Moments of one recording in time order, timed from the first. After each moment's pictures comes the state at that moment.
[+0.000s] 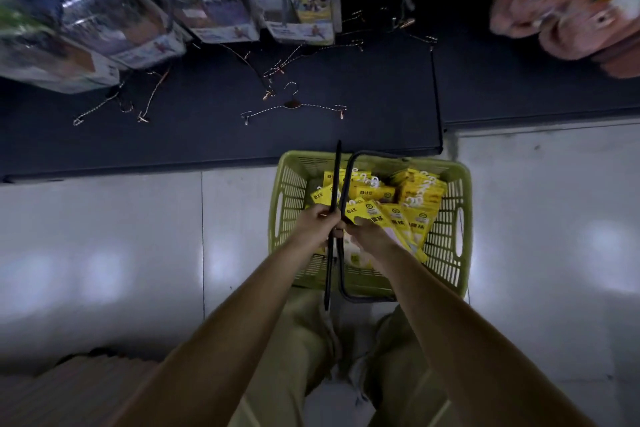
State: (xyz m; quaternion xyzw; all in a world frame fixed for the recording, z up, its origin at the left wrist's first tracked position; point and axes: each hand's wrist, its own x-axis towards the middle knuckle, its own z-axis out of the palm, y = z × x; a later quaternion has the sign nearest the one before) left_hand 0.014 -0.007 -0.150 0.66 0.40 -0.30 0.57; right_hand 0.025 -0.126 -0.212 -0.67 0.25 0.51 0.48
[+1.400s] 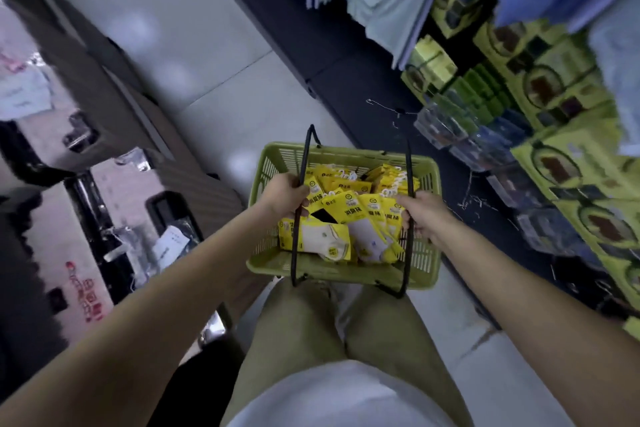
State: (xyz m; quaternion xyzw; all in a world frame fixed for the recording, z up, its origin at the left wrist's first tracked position) left_hand -0.266 0.394 0.168 0.53 0.60 -0.03 0.60; right_hand -0.047 0.275 0.189 -0.81 -0.10 0.53 0.22
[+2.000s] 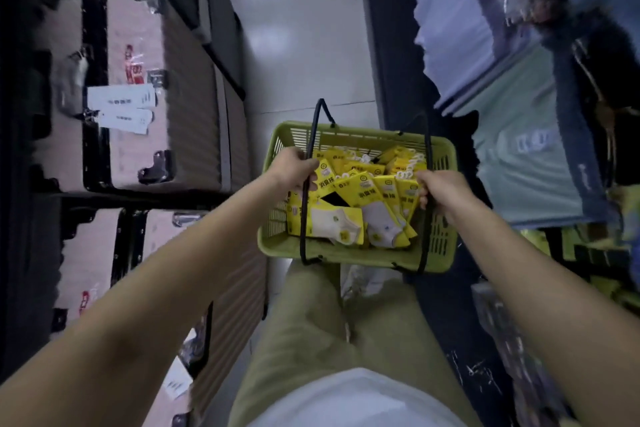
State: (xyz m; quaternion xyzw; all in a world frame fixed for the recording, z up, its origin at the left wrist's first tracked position) left_hand -0.315 0.695 0.175 0.35 0.71 0.14 0.60; right_hand -0.060 0.701 0.177 -0.78 -0.25 0.56 0.12
